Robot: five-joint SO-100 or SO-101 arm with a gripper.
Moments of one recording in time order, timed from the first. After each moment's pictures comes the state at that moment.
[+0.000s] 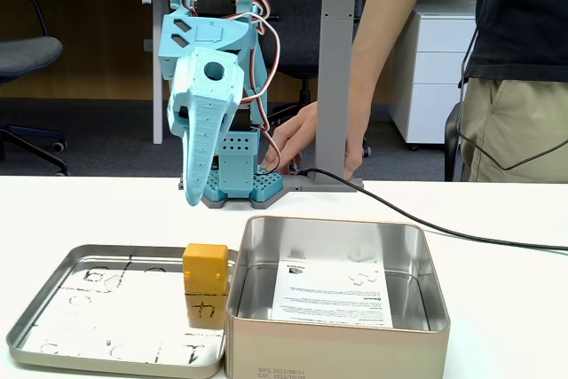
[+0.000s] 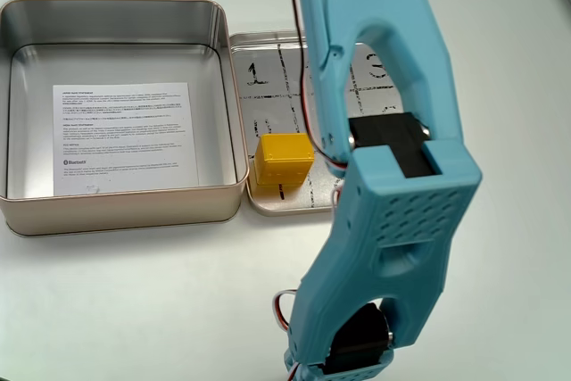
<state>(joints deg) 2.5 85.9 51.0 61.7 182.2</state>
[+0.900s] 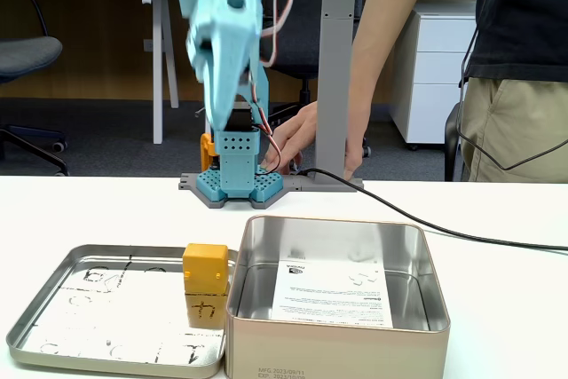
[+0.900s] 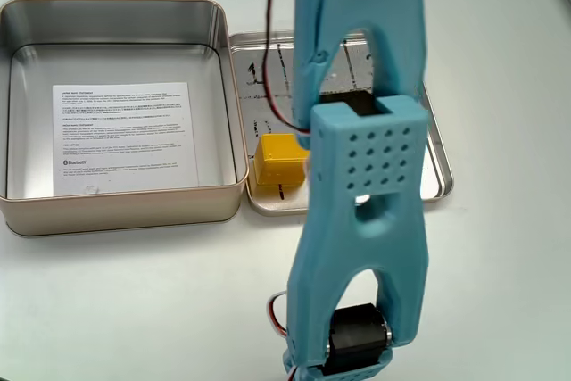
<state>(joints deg) 1.4 69.0 -4.4 105.9 182.5</state>
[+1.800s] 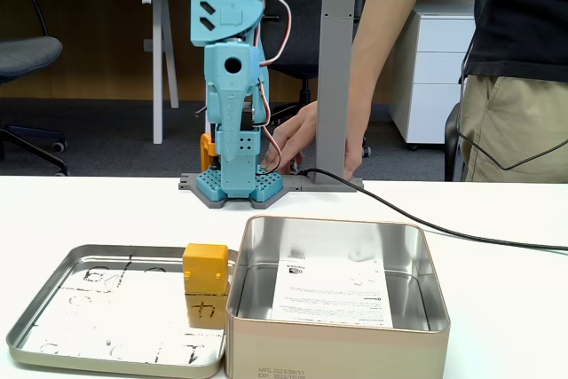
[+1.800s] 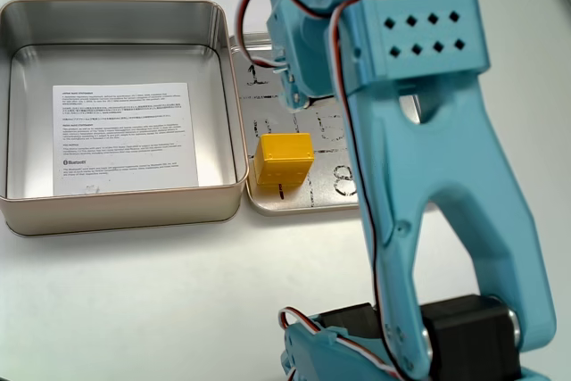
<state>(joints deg) -0.5 129.0 96.3 88.6 171.4</state>
